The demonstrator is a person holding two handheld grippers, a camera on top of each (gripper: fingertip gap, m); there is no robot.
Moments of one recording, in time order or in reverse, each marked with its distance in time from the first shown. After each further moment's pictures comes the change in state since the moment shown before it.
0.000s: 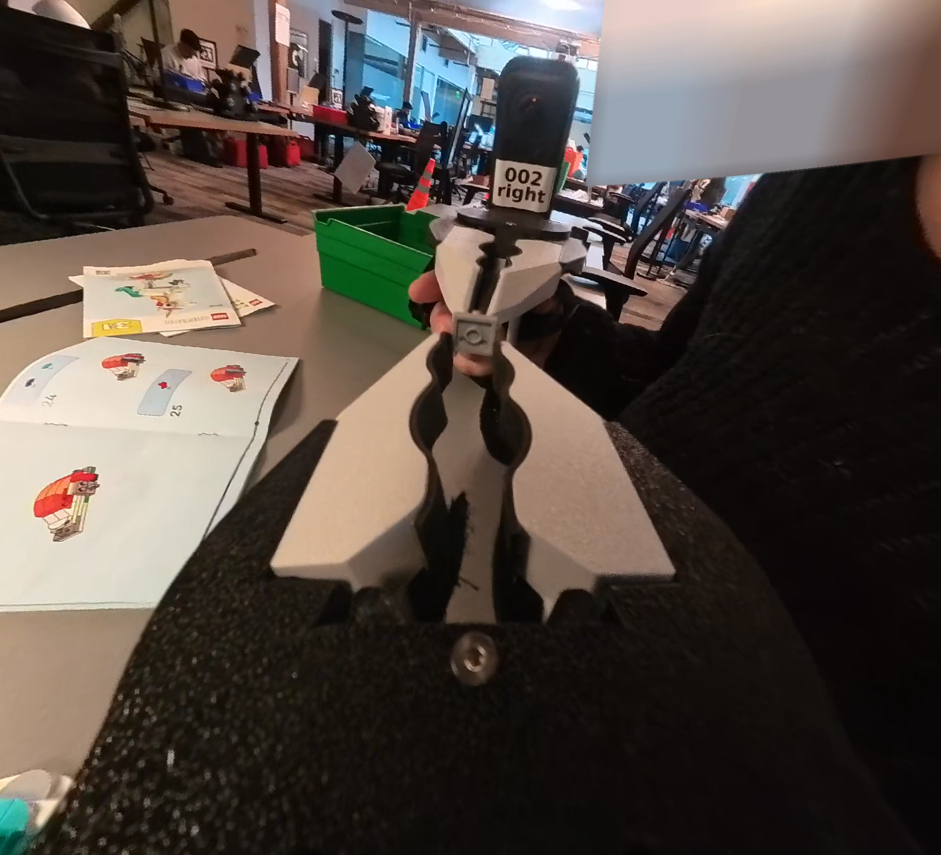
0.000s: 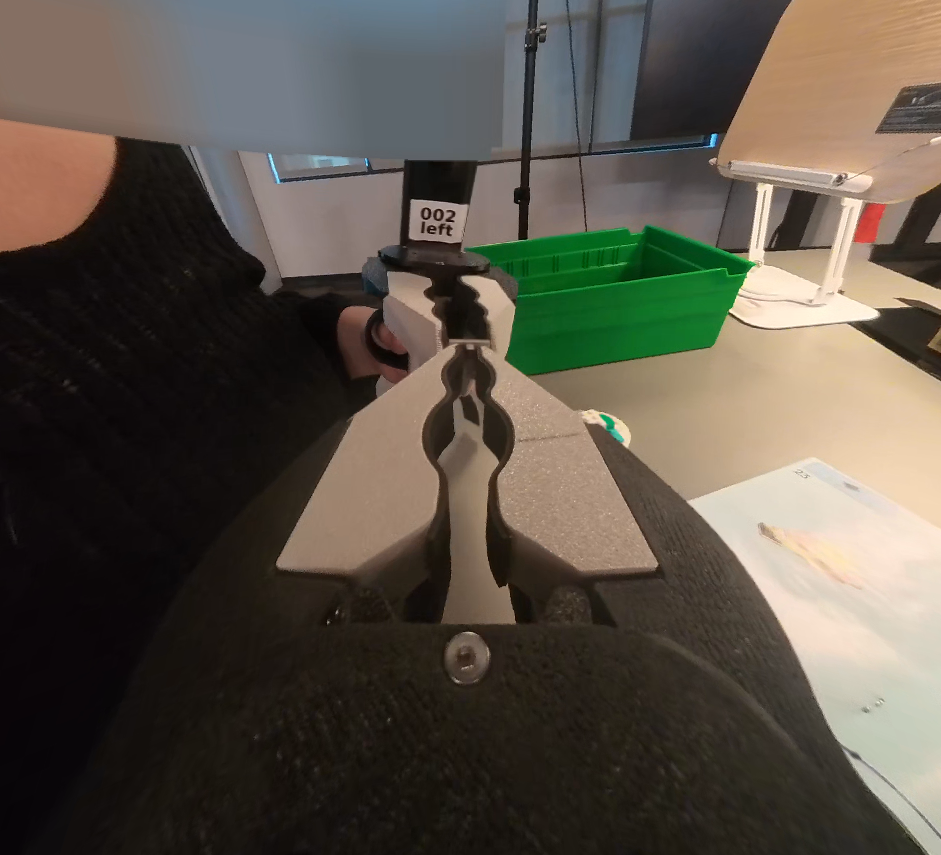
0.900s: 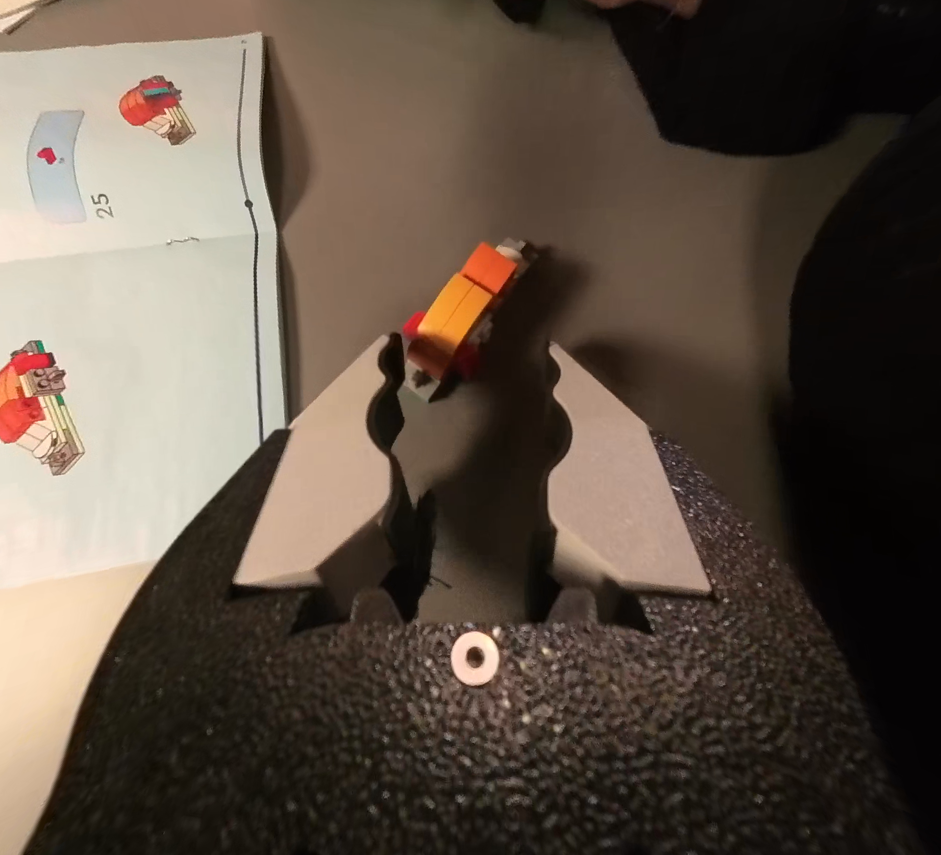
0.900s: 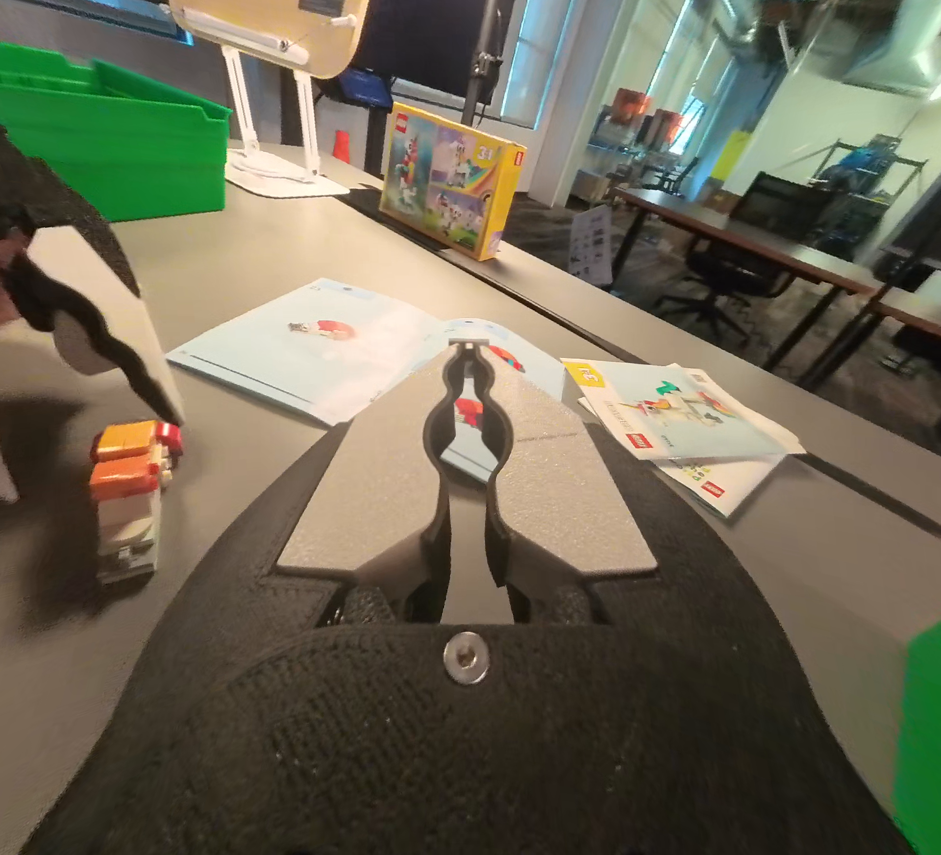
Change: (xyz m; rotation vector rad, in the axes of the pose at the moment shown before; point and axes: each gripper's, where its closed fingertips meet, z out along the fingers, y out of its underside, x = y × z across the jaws) left arm -0.075 0.142 0.033 -0.721 -0.013 0.173; right arm 0.148 0.064 -0.142 -0.128 0.972 -0.278
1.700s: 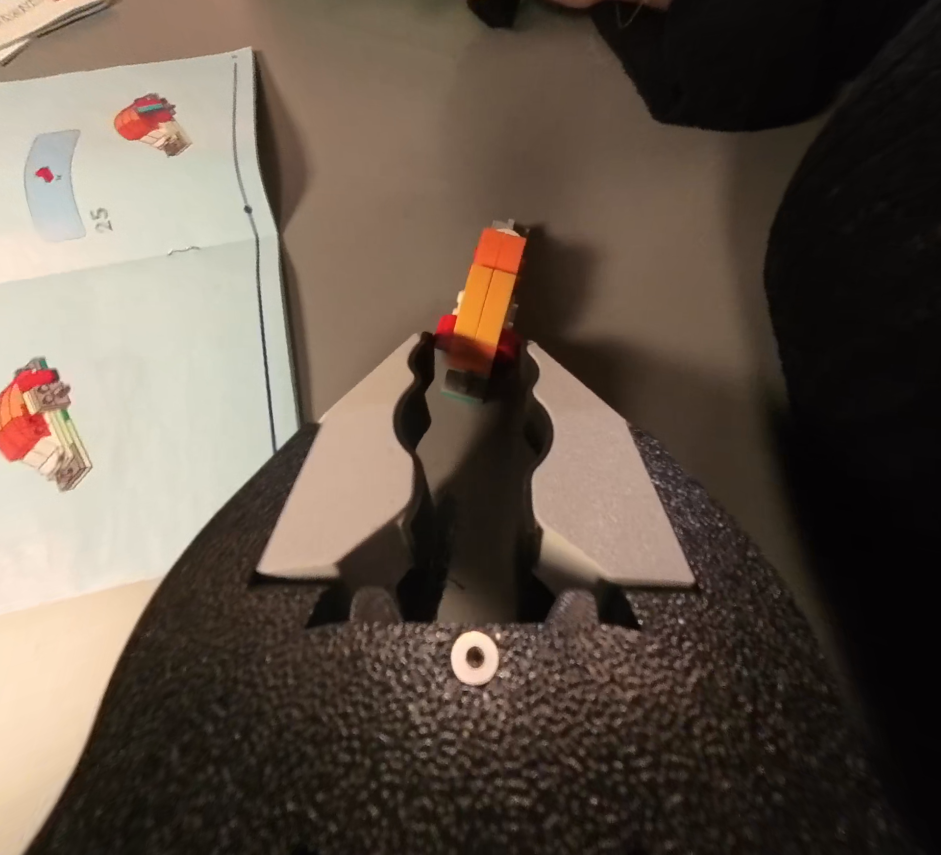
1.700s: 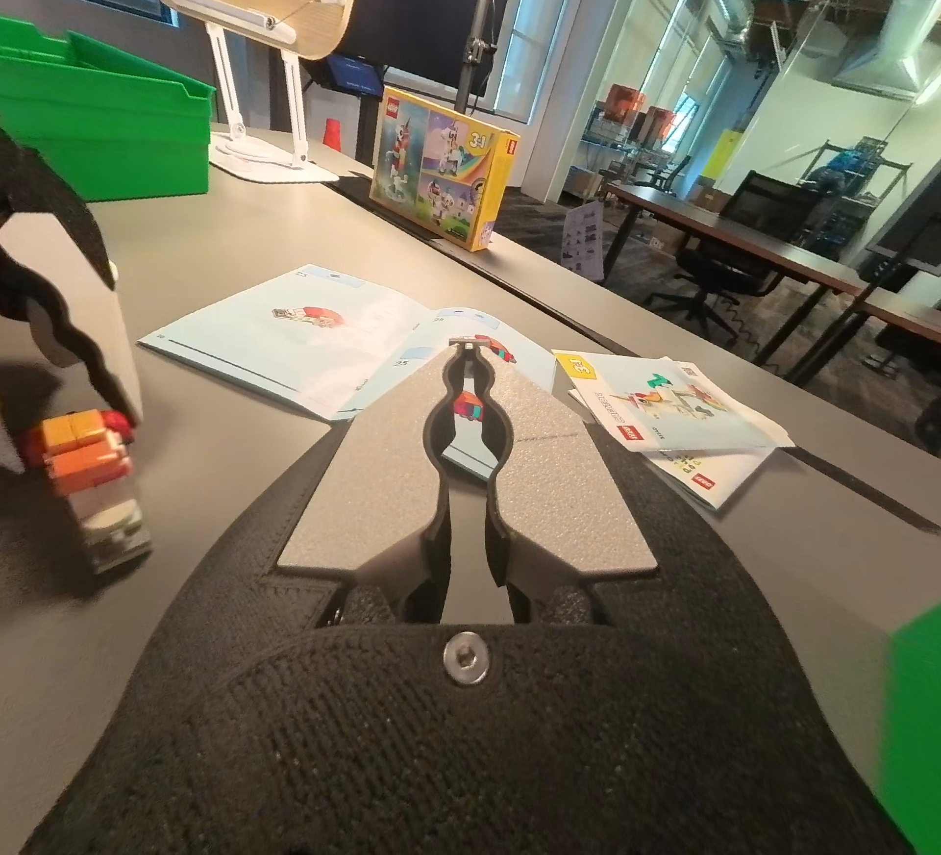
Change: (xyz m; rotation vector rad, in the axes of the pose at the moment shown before) left arm -0.005 0.005 0.001 0.038 0.032 0.055; right arm 0.004 0.008 0.001 -0.012 0.012 -0.020
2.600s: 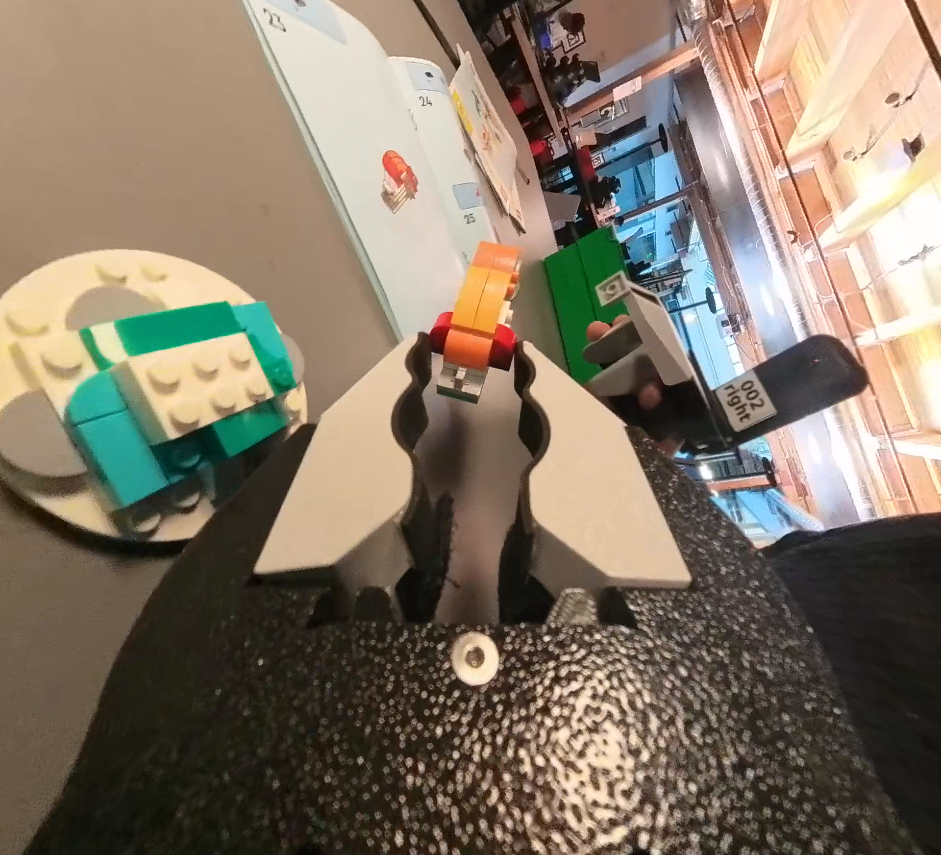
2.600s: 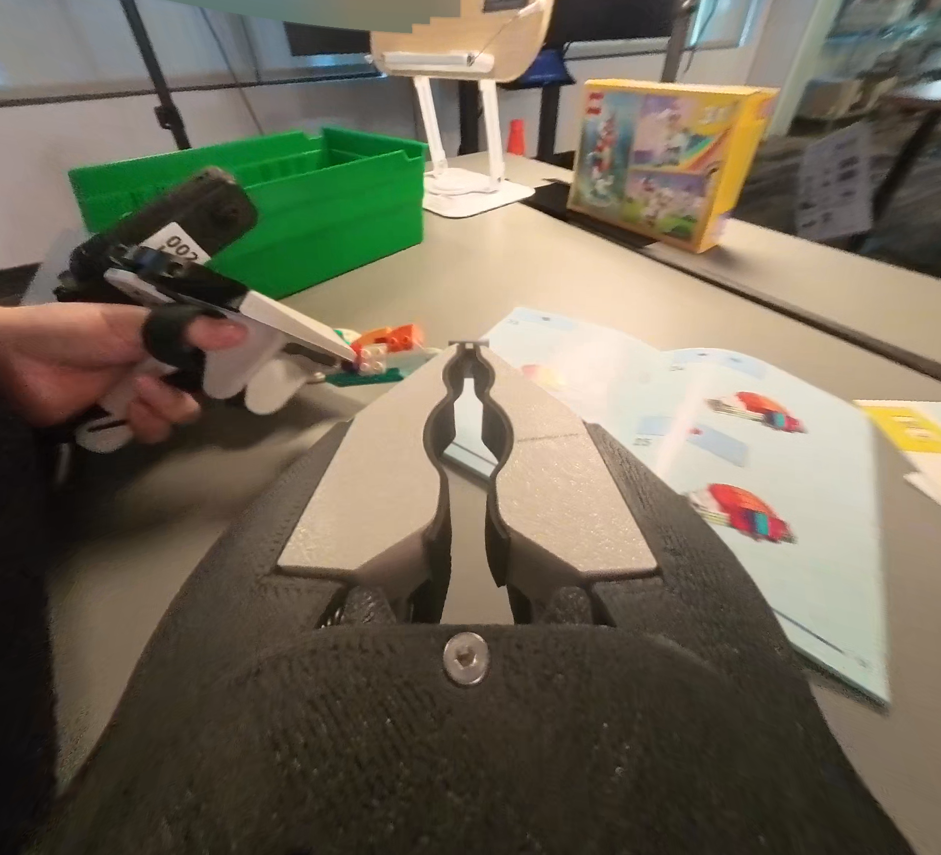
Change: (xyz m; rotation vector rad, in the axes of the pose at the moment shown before) left arm -0.056 0.022 -0.085 0.706 -0.212 -1.265; right arm -0.106 -0.034 0.042 -0.043 -0.366 0.264
